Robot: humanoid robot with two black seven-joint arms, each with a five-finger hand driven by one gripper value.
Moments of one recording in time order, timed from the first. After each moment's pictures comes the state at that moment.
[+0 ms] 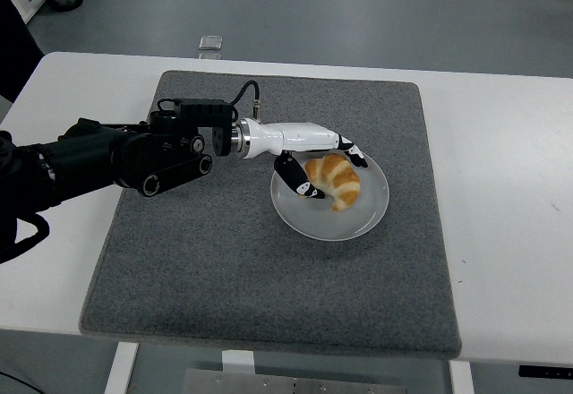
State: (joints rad) left arm -1.19 0.15 0.13 -0.70 1.15 -0.04 -0.61; right arm 0.02 0.00 -0.10 0.14 0.06 0.03 -0.01
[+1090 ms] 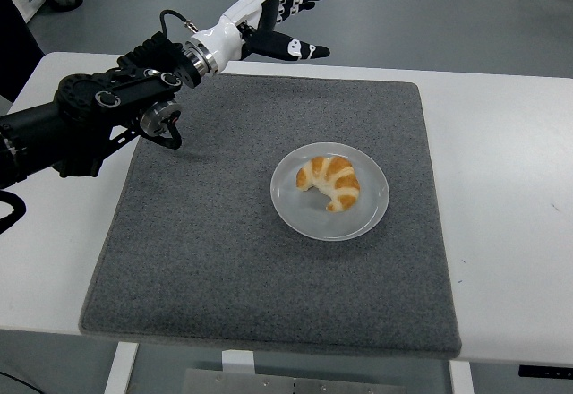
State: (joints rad) left arm -1.23 0.28 0.01 -0.73 0.19 -0.07 -0.61; right arm 0.02 0.00 -0.10 0.14 0.06 0.03 -0.01
